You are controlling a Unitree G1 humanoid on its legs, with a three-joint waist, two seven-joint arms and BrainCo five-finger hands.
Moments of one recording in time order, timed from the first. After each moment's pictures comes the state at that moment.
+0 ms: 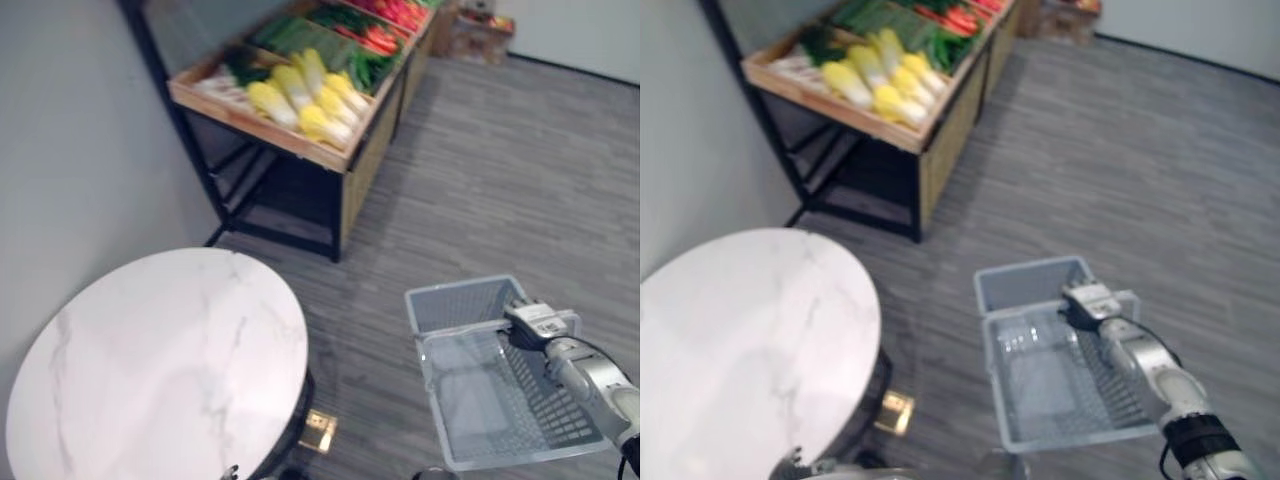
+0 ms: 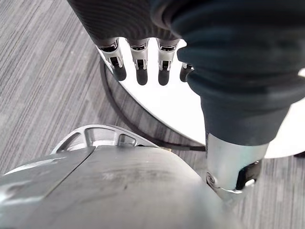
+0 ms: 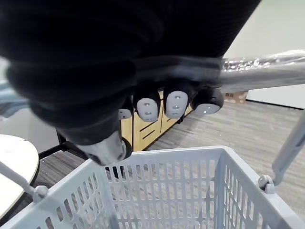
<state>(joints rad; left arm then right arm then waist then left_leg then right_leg) 0.11 0.20 0.08 1.16 0.05 -0.12 0.11 -0.08 -0.75 0.21 0.31 -0.86 -0.22 -0.14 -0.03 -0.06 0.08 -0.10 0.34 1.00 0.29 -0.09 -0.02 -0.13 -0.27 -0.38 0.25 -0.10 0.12</state>
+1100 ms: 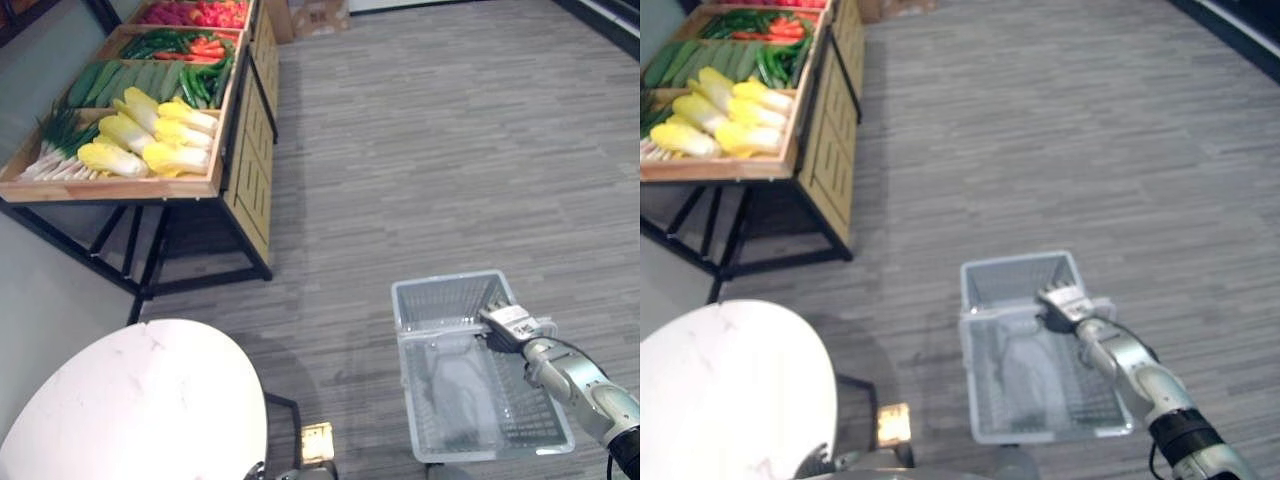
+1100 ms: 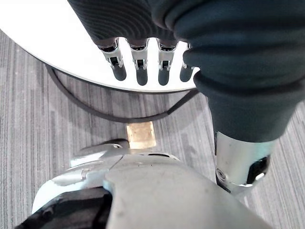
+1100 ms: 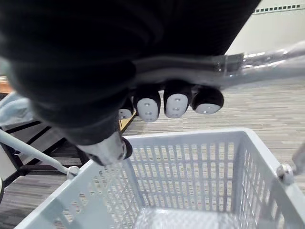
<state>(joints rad) 0.12 0.12 0.05 1.16 0.04 -0.15 0.11 -0.09 -0.76 0.31 0.29 -0.82 -0.22 -0.12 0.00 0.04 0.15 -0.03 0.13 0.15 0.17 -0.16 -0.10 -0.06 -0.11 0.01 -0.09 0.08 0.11</state>
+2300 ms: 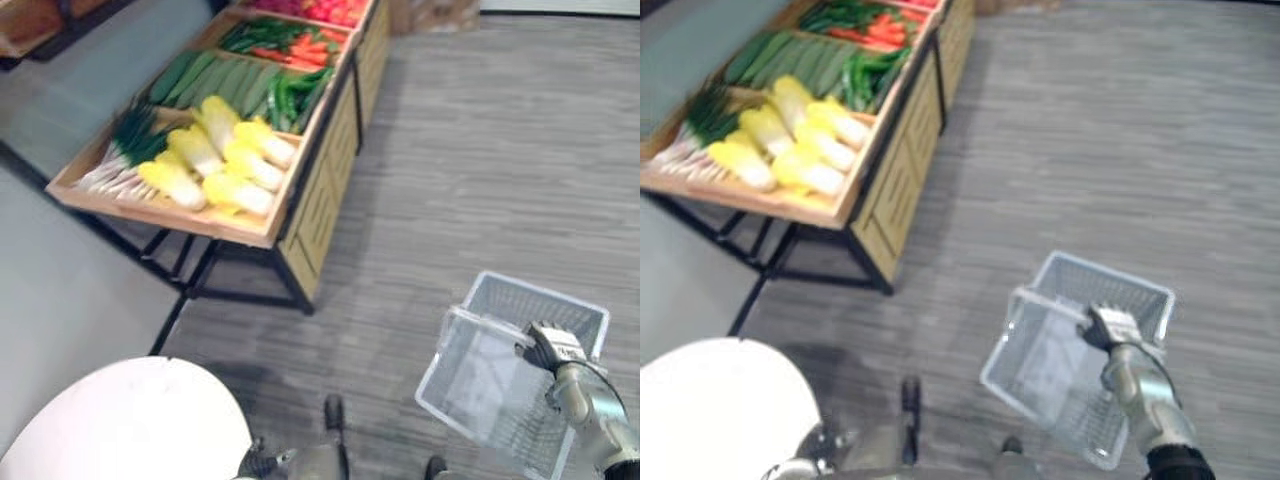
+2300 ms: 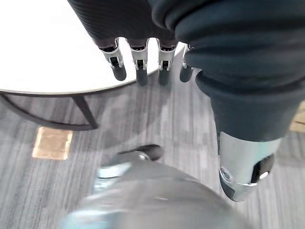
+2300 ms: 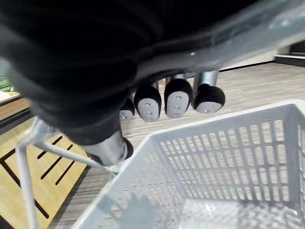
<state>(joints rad) 0.13 0.14 0.05 1.12 0.05 -0.14 0.13 0.03 -0.54 0.03 0.42 -0.82 -0.11 -0.19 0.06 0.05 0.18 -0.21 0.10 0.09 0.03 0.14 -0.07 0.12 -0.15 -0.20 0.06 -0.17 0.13</state>
